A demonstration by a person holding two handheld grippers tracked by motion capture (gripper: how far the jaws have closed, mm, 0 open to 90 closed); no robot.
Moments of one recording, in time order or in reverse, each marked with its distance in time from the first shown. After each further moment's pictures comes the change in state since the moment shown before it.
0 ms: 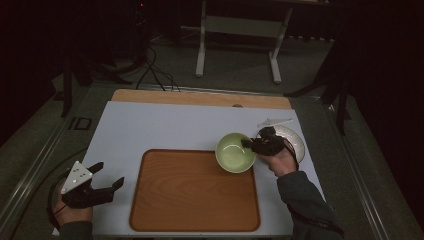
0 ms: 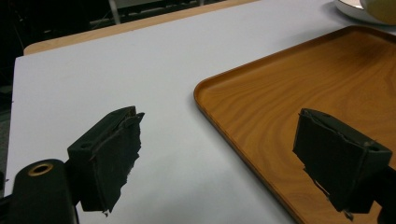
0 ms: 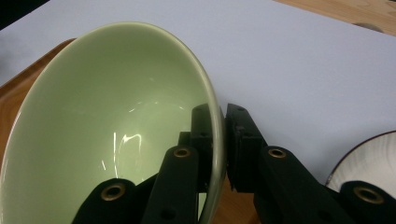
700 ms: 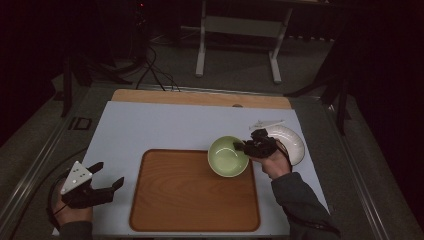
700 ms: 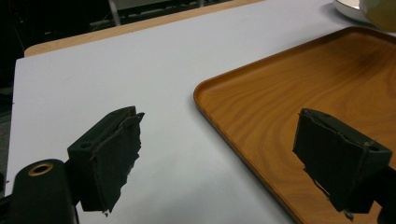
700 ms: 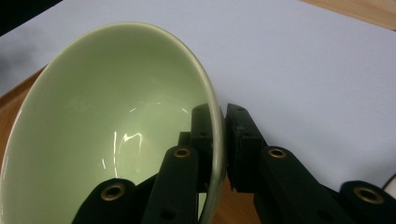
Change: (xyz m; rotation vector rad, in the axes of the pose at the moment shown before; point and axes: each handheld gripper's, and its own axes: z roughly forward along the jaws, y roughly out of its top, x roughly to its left) left arm 0.000 0.000 0.000 -0.003 0.000 0.002; right arm 0.021 0.004 0.008 0.010 0.048 -0.037
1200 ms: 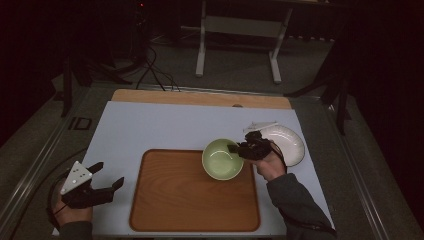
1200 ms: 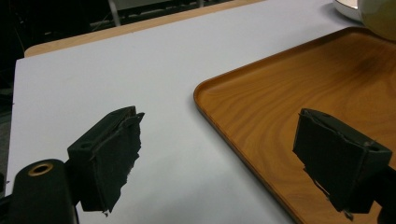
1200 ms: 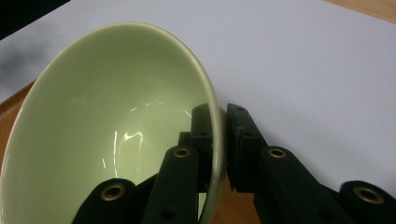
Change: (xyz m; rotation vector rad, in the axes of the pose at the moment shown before) left arm 0.000 0.000 0.000 -0.001 0.001 -0.001; right arm 0.012 0.002 0.009 0.007 0.030 -0.020
